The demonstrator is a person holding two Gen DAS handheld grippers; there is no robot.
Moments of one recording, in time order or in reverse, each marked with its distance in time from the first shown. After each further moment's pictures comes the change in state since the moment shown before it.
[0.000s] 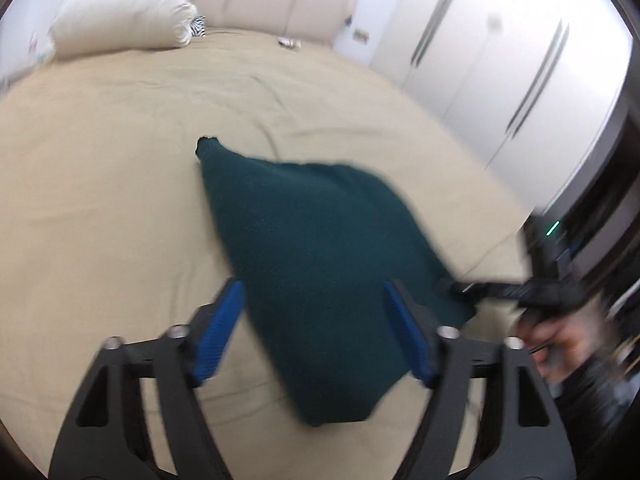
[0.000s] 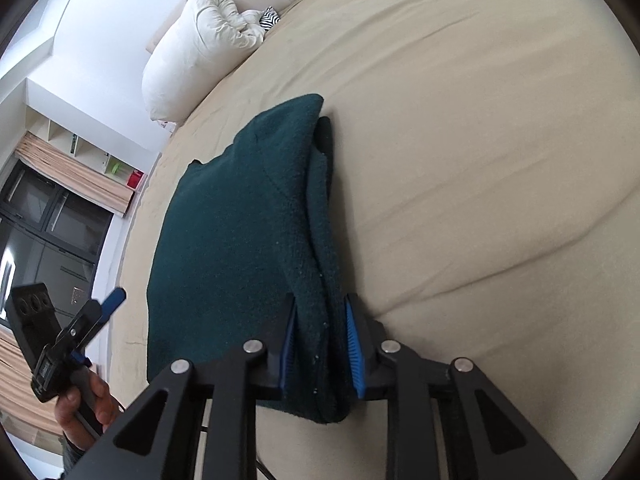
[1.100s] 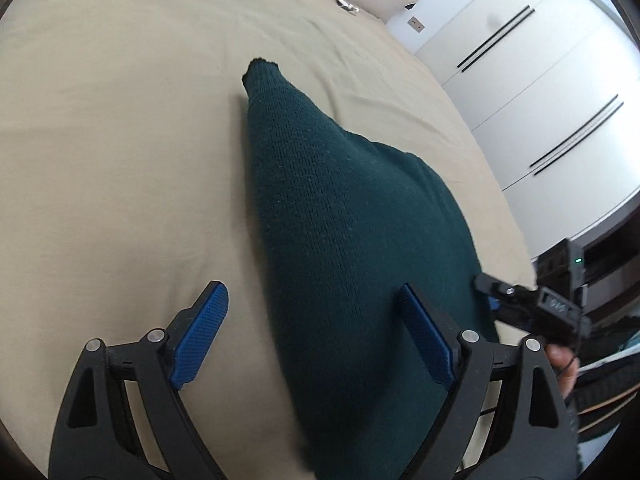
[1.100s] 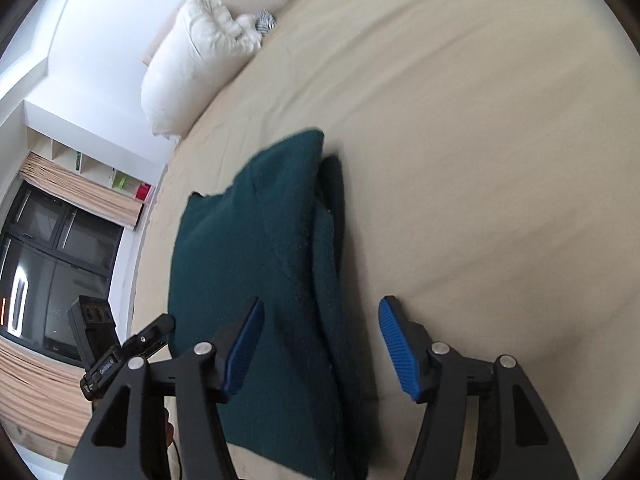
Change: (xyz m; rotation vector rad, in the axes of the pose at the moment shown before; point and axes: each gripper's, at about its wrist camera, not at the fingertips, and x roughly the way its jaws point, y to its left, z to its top) left arm 0.077 0.077 0.026 -0.349 0.113 -0.146; right arm 0.029 -0.005 0.049 0.080 0.038 0.079
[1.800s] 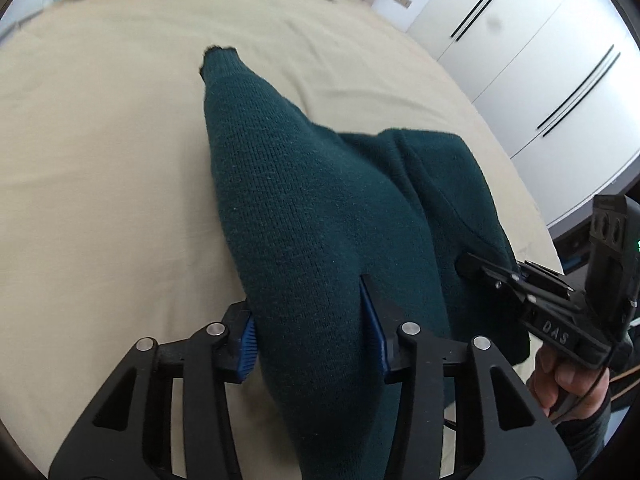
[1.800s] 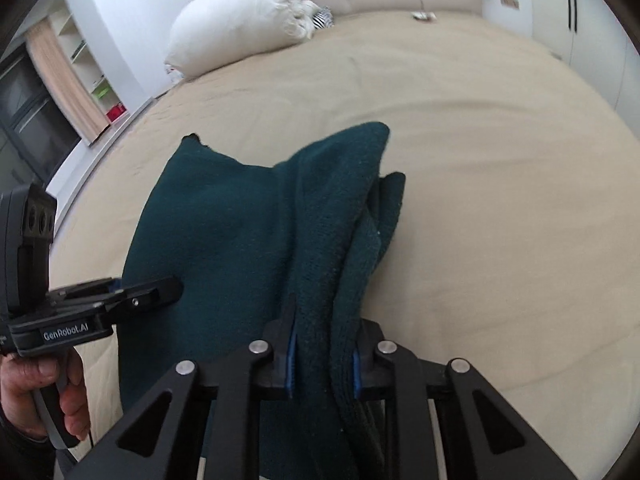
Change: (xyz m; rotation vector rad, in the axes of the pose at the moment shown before) left arm -0.053 -0.058 -0.023 0.157 0.011 0.136; right arm -0.008 0.150 -0.055 -0.453 -0.071 -0.352
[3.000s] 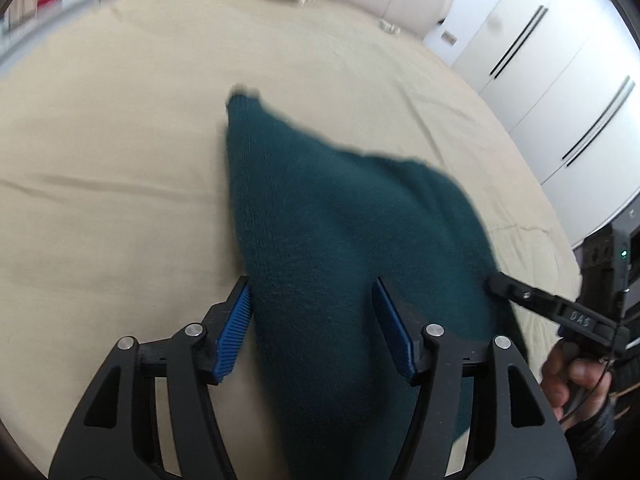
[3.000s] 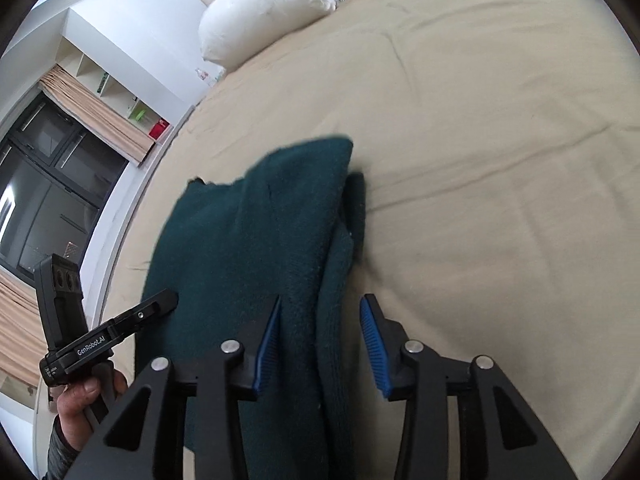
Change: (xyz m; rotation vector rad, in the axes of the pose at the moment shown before) left arm -0.108 0.097 -0.147 -0.099 -0.146 0.122; right arm -0.017 0.085 -0.120 0.215 0.045 0.231
